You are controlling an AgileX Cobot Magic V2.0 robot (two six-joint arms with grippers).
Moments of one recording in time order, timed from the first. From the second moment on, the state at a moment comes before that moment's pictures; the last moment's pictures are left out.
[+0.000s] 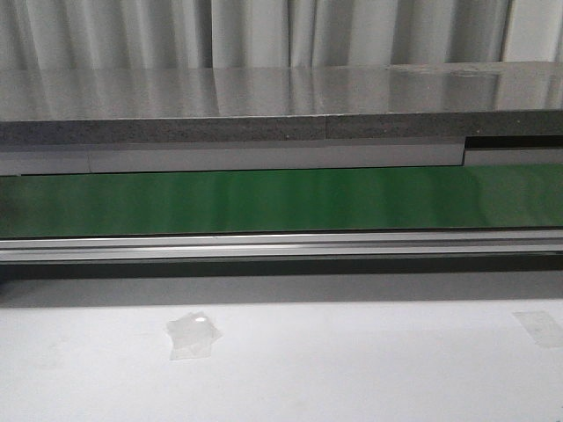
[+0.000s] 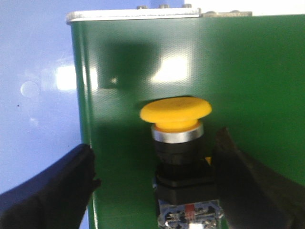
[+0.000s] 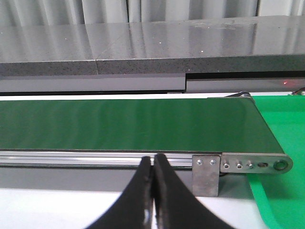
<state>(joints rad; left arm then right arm) 0.14 1.87 -1.48 -0.12 1.04 0.19 0.07 -0.01 0.03 0.03 0.12 0.02</state>
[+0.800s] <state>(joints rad) 0.13 1.68 -1.45 -0.30 0.94 0.33 0.07 -0.01 0.03 0.03 0.12 0.02</state>
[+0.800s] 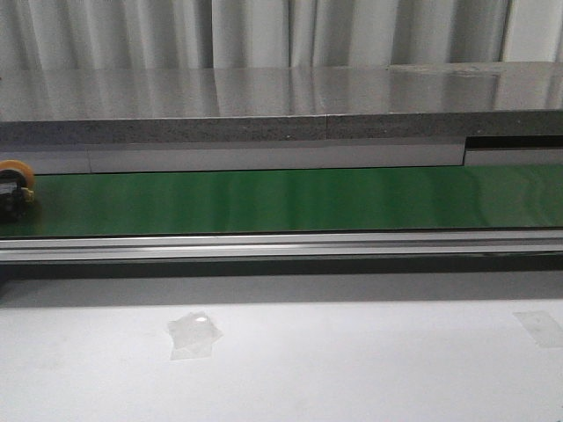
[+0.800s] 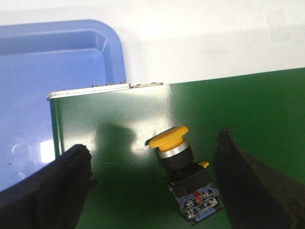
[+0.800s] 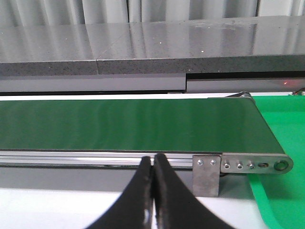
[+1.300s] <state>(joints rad) 0.13 1.17 -0.94 -0.32 0.45 0.35 0.07 -0.01 0.03 0.03 0.12 0.02</state>
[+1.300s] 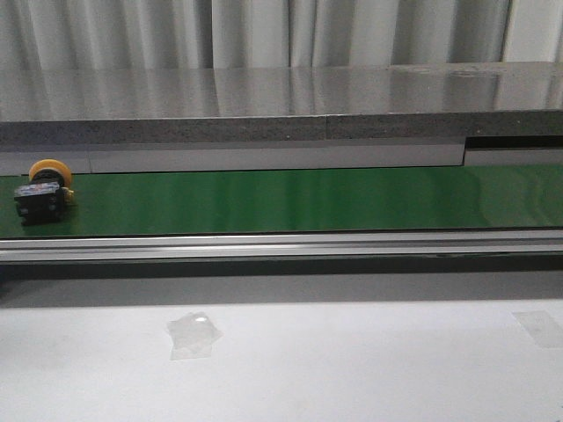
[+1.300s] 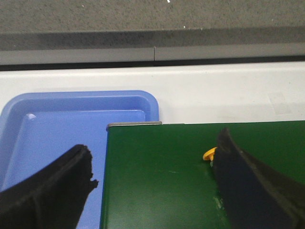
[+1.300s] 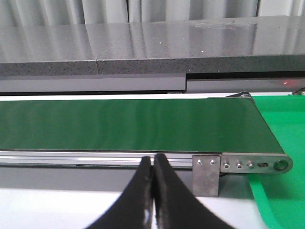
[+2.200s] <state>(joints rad) -0.03 0.51 -0.37 -0.38 0.12 0.35 0.07 -0.01 0.03 0.03 0.12 0.02</state>
